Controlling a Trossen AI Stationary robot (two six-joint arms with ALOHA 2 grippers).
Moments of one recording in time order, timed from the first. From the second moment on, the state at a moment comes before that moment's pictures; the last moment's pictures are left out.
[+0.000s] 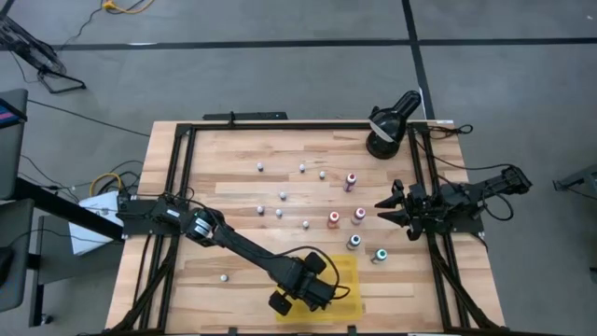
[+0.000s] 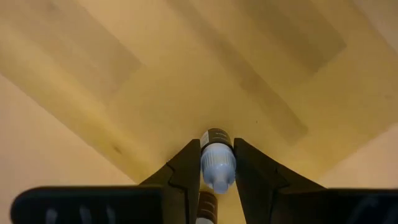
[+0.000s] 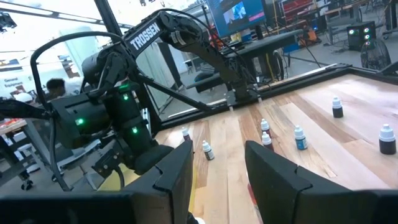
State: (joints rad) left arm -0.47 2.44 2.16 -1.13 -0.08 0.32; right arm 0.34 0.02 0.01 0.05 0.21 0.29
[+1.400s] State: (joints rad) left arm -0.50 2.36 2.34 -1.34 0.05 0.09; right arm 0.34 0.02 0.01 0.05 0.21 0.29
